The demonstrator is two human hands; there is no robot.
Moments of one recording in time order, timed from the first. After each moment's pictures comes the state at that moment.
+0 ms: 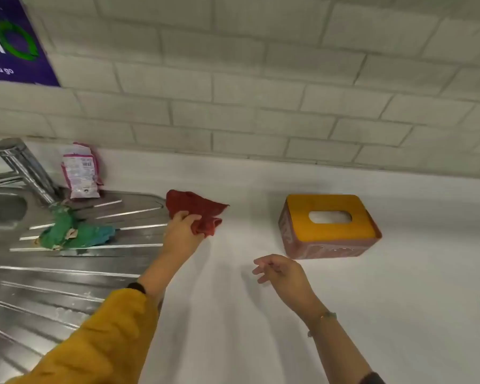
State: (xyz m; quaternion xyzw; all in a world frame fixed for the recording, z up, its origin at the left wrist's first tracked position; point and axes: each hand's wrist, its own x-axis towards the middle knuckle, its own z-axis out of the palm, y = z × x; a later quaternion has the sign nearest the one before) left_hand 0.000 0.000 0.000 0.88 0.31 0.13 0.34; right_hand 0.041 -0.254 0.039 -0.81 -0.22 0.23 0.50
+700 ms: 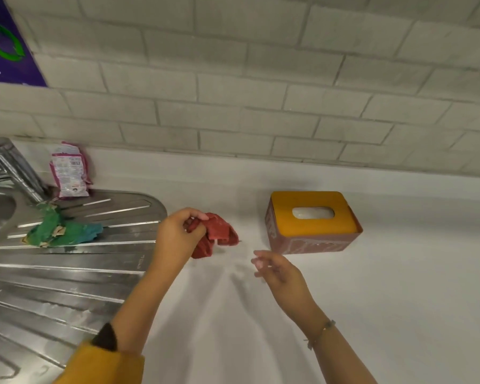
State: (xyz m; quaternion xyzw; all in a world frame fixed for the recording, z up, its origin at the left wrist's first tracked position) left_hand -0.035 -0.074 0.086 0.76 0.26 0.28 0.52; right_hand 0.022 -0.289 0.067 -0.79 -0.21 0.21 0.53
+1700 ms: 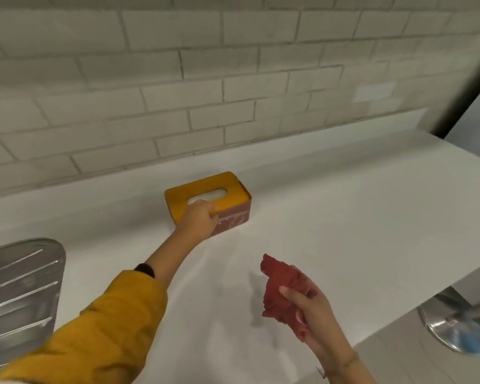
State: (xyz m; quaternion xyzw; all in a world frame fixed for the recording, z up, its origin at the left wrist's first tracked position) left_hand 0.106 -0.257 0.087 0.94 0.09 0.01 0.32; right_hand -0.020 -0.511 0.052 -0.51 0.08 0.20 0.83
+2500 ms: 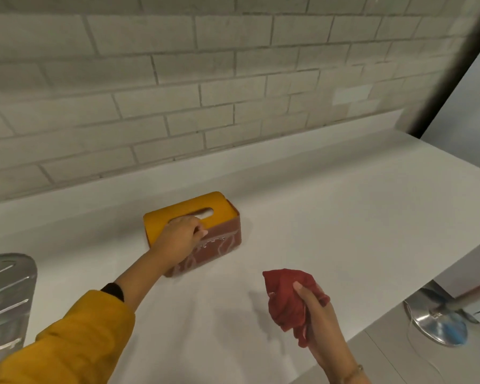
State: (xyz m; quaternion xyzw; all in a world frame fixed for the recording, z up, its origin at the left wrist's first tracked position) left_hand 0.099 -0.254 0.070 0.98 -0.06 0.05 0.19; right_hand -0.019 -0.545 0.050 -0.56 0.11 0.11 0.81
